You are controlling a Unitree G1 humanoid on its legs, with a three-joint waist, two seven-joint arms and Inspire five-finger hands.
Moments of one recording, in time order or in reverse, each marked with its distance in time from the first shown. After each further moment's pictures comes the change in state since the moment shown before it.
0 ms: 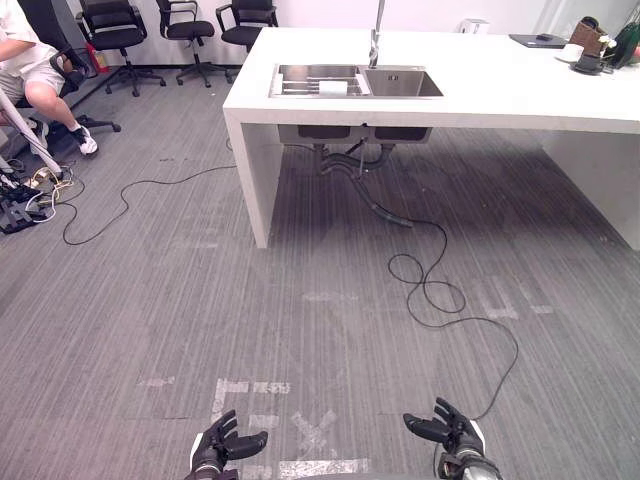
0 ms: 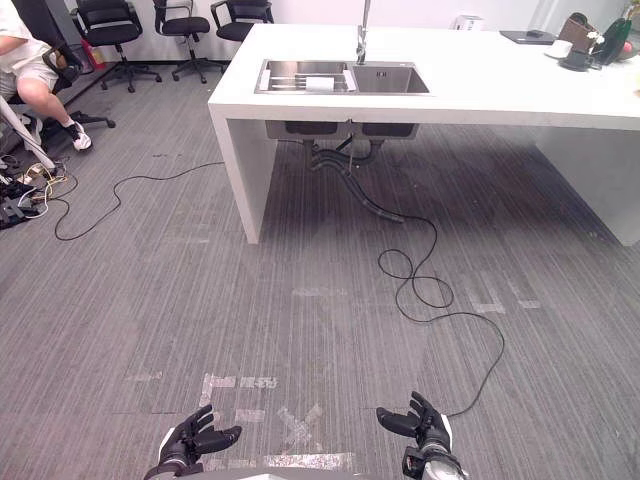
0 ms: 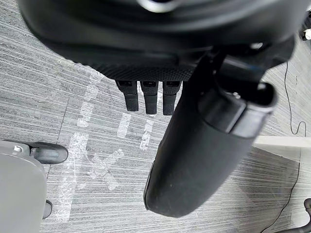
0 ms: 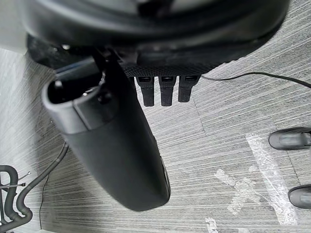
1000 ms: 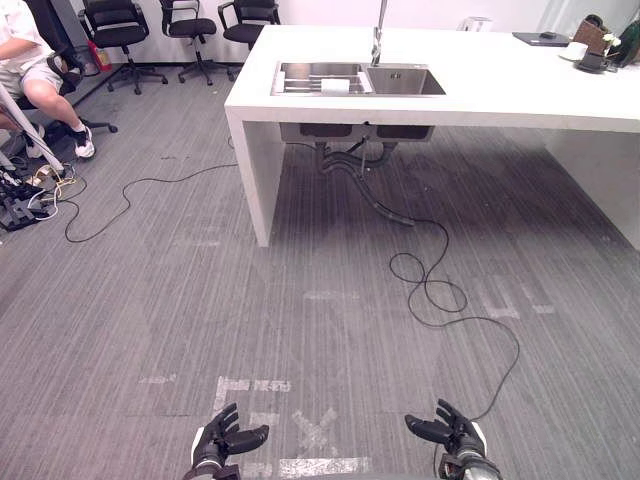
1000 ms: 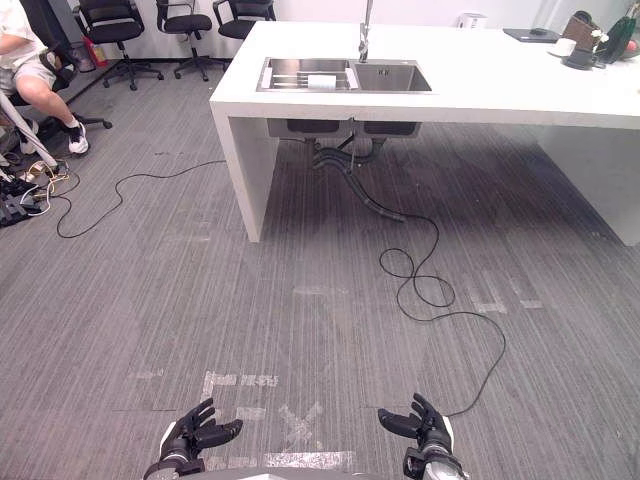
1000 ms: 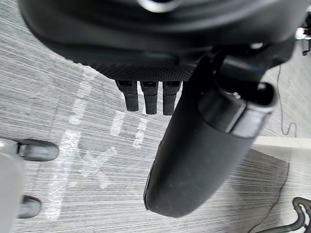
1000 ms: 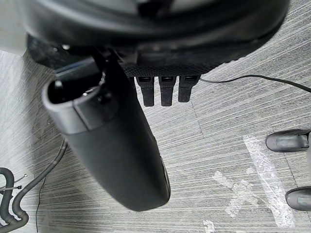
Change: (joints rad) left arm 0.008 -0.004 -0.004 -0.067 -0.022 0.000 -0.003; right arm 0.000 -0.002 -0.001 -0.002 0.002 0.000 -0.008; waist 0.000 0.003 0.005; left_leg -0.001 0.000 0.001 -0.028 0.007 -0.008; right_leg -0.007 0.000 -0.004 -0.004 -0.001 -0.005
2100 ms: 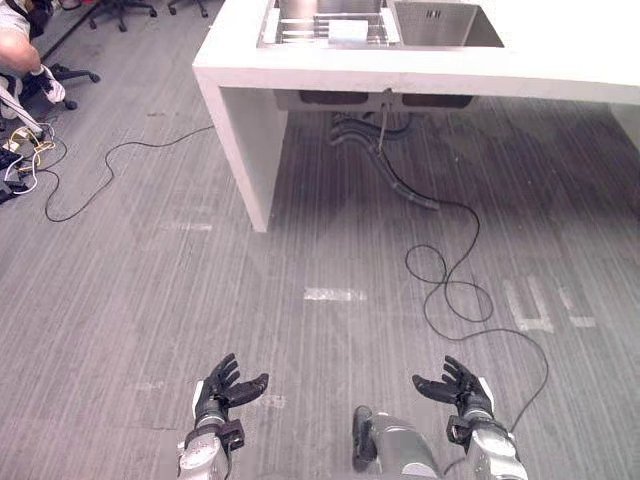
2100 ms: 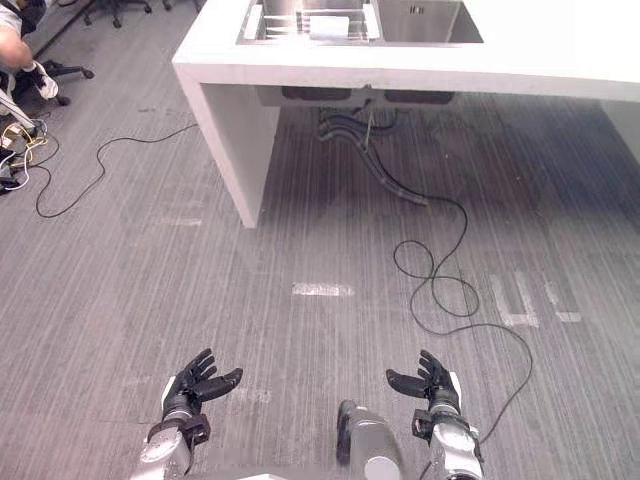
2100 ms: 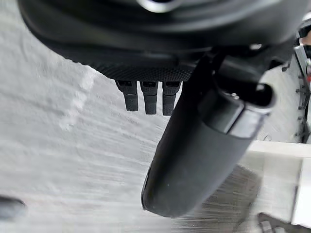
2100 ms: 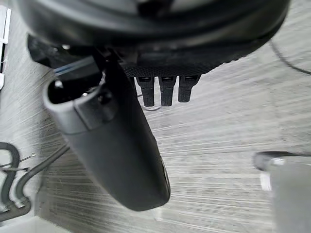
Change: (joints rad) left arm -0.046 -0.069 0.039 -0.170 -0.069 -0.009 0.024; right arm -0.034 -0.068 0.060 -0.126 0.016 0.007 -0.012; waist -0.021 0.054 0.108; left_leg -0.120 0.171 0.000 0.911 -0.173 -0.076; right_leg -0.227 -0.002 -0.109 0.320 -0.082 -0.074
